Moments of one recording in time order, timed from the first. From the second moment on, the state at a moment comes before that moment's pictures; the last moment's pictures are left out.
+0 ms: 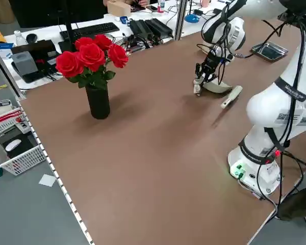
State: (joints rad) left arm -0.64 0.19 0.12 -2.36 0.44 2.38 0.64; right arm 0.00 -0.11 -0.04 -1.73 -0.03 1.64 -0.02
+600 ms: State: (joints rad) left arm -0.60 0.03 0.12 -2.33 0.36 2.31 0.48; right arm 0.00 -0.11 -0.05 -1.73 -0.03 1.64 -0.02
